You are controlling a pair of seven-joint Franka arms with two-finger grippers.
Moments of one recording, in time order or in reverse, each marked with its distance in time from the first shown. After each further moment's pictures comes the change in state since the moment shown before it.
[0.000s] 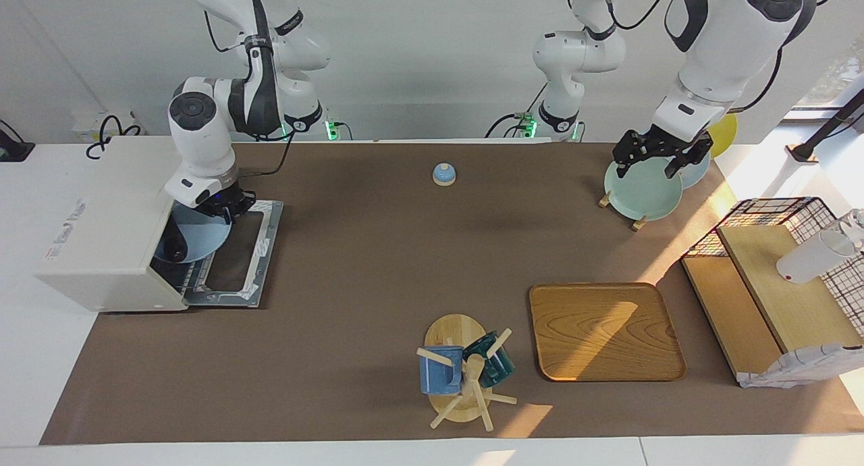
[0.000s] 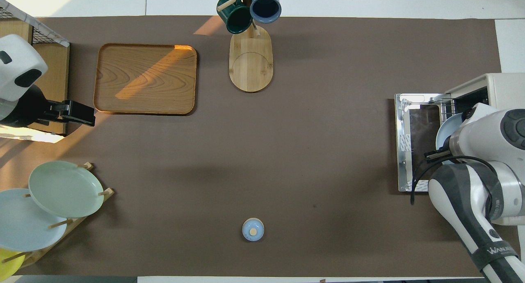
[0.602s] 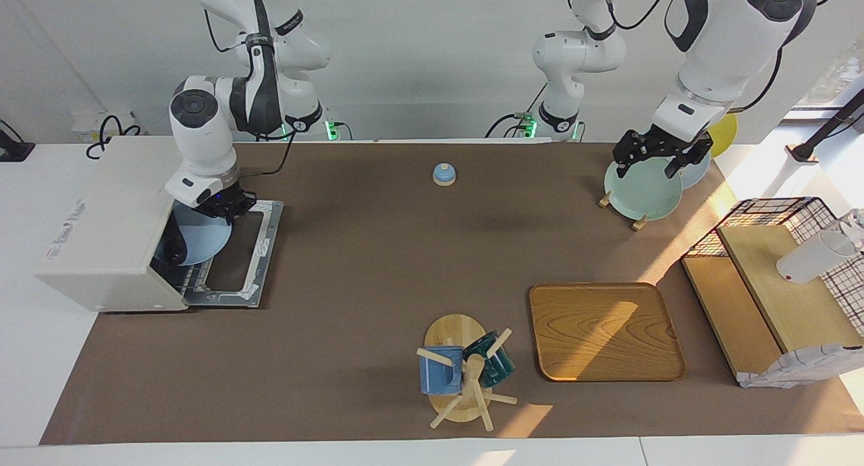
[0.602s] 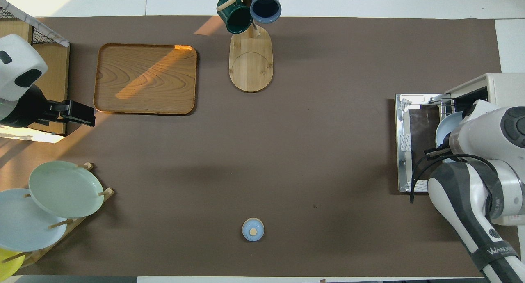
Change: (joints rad) left arm 0.000 0.000 0.000 0.000 0.000 0.000 0.000; right arm 0.006 0.000 0.000 0.013 0.000 0.000 0.012
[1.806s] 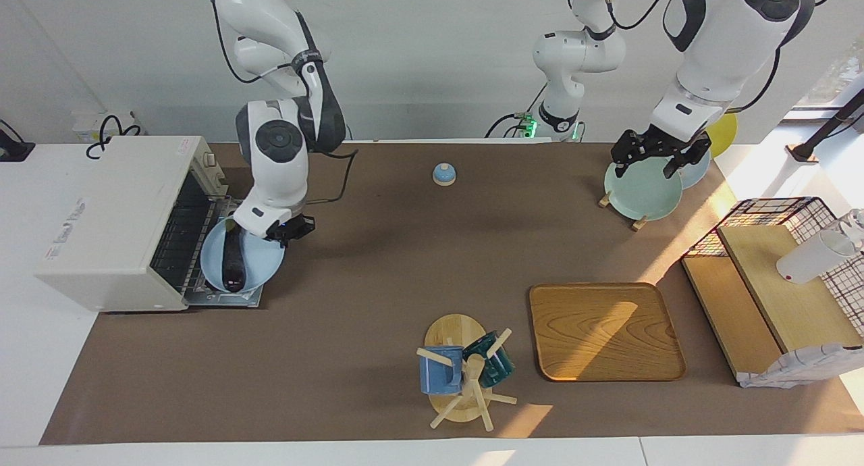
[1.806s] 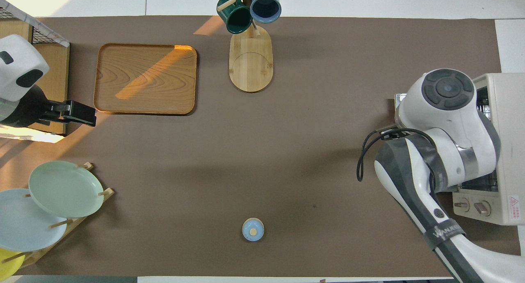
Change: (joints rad) left arm -0.003 0.000 0.000 0.000 0.000 0.000 0.000; right arm 0.234 0.136 -0.009 0.254 0.001 -0.202 0.215
